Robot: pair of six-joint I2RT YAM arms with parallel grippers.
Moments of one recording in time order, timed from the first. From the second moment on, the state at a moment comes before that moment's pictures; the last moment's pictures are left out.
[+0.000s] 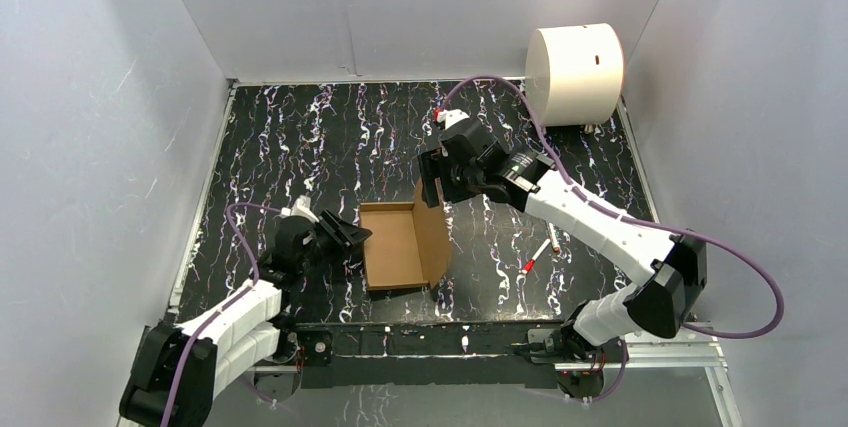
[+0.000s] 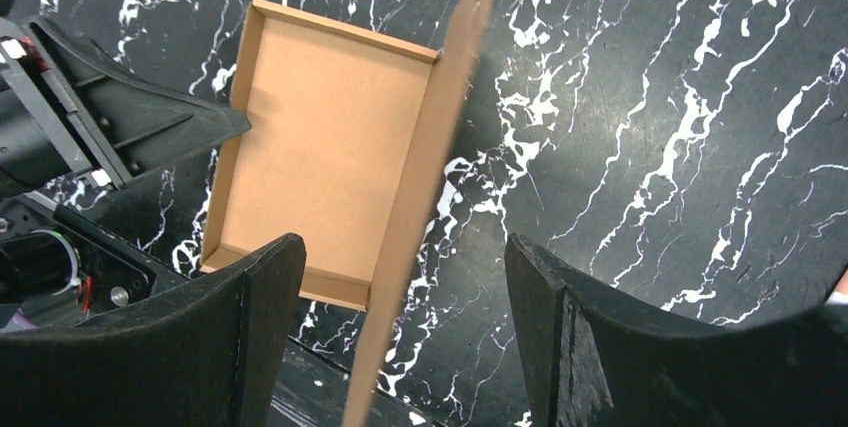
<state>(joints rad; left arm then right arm) -0.34 0.93 0.15 0.27 0.25 -1.11 0.88 1.42 1.37 -0.74 0.11 0.44</state>
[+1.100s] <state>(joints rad) -0.34 0.60 0.69 -0.45 -0.18 -0.65 0.98 1.76 1.67 -0.99 0.07 0.42</state>
